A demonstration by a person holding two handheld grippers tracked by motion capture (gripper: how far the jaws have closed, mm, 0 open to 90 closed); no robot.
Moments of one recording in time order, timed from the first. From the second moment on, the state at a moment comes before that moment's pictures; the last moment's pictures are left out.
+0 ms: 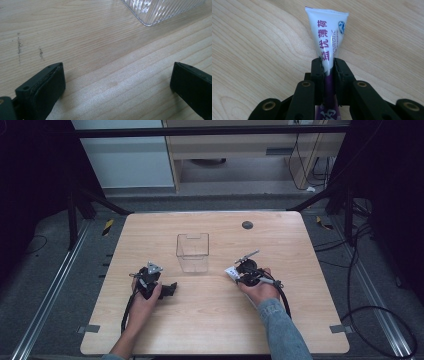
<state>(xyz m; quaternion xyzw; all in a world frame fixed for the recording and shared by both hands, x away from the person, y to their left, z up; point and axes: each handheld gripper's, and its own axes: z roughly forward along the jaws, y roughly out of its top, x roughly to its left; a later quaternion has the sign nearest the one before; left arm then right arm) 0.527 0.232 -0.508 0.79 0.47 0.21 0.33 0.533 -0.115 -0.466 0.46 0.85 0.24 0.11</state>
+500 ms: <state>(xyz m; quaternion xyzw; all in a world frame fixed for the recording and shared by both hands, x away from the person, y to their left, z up) 0.527 0.232 -0.508 0.79 0.47 0.21 0.33 0.528 -0.124 -0.443 0.47 0.84 0.27 0.12</state>
